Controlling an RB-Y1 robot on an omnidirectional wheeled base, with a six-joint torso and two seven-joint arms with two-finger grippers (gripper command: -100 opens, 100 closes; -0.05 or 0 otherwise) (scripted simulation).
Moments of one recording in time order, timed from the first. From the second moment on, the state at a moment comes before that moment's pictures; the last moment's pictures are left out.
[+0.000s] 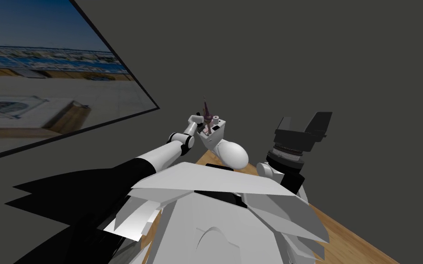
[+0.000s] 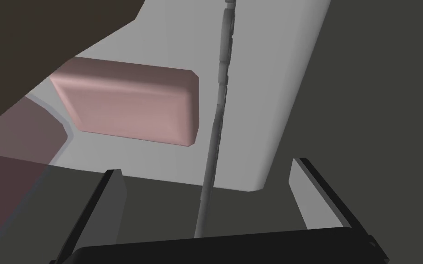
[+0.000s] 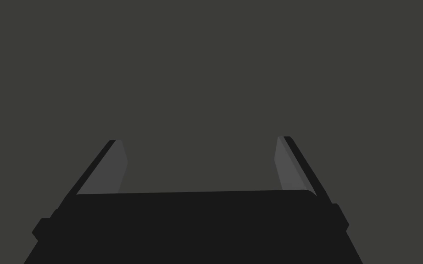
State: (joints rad) left arm -0.96 0.26 0.12 -0.74 0.08 1.36 -0.46; right arm 0.46 -0.05 -0.03 -2.30 -0.07 -0.65 0.11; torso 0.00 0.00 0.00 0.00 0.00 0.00
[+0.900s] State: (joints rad) left arm -1.12 0.23 0.14 -0.48 0.04 1.47 -0.49; right arm 0.46 -0.05 -0.03 -2.30 -0.07 -0.65 0.11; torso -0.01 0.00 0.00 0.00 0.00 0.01
